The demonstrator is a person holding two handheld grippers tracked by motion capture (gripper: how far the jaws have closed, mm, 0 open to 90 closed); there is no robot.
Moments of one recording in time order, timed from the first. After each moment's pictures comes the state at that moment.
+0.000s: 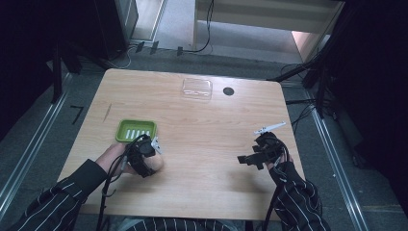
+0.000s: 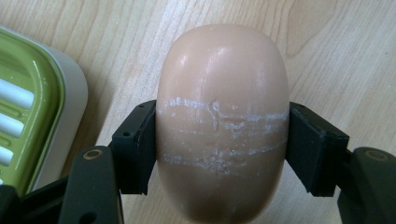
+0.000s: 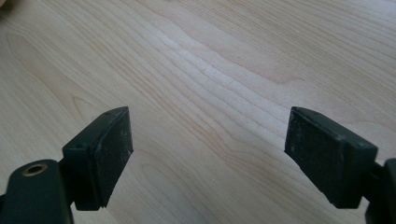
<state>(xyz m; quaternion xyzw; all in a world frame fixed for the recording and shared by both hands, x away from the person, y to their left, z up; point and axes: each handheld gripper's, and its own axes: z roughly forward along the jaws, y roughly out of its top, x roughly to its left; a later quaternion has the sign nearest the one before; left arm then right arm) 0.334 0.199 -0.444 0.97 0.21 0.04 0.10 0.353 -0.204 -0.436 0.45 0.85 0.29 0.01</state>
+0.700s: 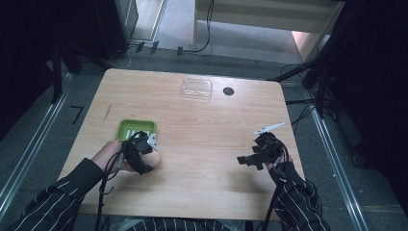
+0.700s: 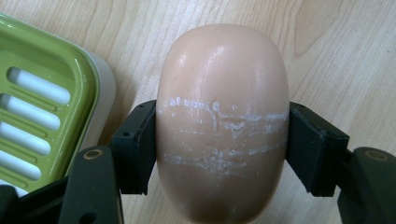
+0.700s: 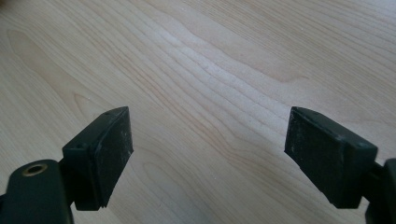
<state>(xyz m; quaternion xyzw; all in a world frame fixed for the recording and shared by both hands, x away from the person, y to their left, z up) 0.338 0.208 -0.436 0.97 0.20 0.05 0.11 0.353 -0.203 -0.437 0.45 0.85 0.29 0.01</state>
